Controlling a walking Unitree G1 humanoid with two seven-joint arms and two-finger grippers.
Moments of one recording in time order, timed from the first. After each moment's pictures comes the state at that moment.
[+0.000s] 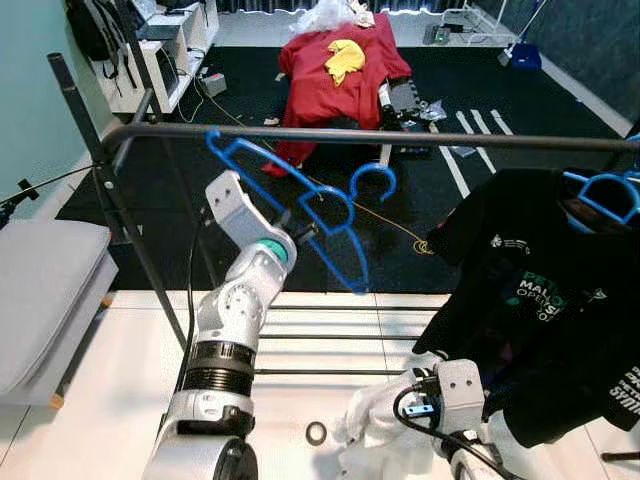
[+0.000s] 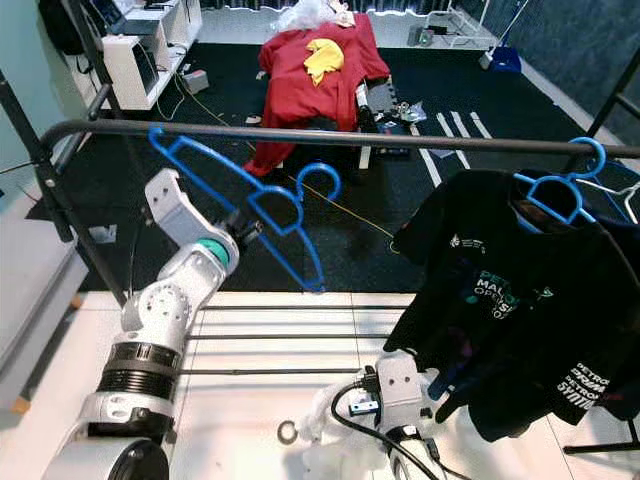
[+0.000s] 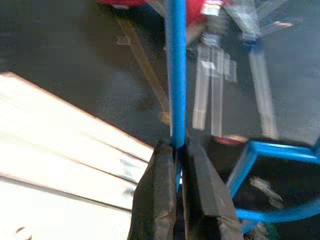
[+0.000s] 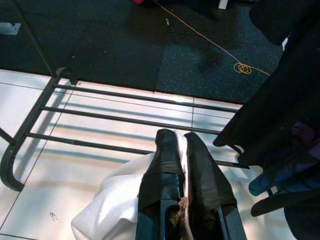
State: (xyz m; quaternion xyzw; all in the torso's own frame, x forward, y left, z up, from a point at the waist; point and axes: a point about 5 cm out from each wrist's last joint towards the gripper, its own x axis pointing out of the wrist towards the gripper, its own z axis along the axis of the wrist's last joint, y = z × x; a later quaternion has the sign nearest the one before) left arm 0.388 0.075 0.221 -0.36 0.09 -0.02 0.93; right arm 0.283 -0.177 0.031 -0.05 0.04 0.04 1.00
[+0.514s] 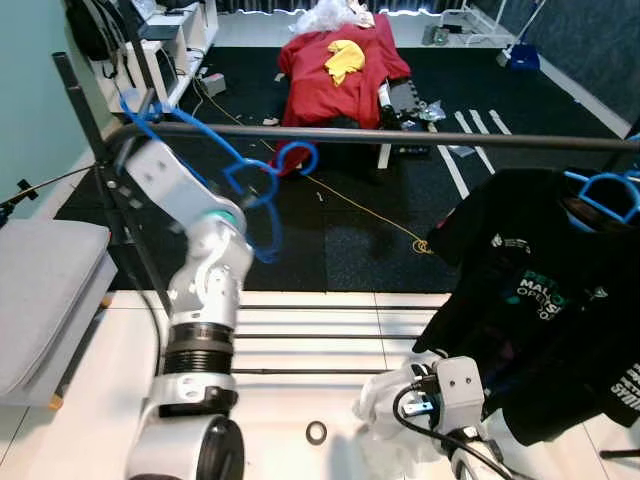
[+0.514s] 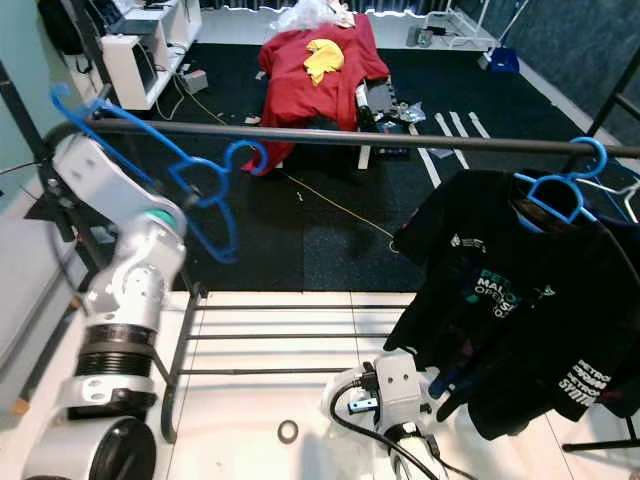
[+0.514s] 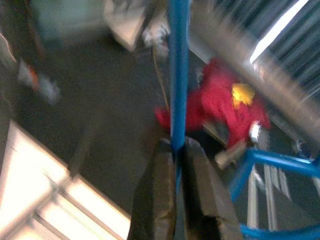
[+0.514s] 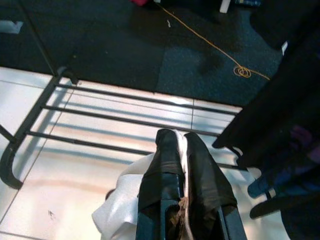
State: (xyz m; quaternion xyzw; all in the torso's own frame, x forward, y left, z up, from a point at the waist) left arm 0.371 0.158 0.303 -0.28 -0.15 0.18 0.93; right arm 0.278 -0.181 0.031 -0.06 0.04 0.04 1.00
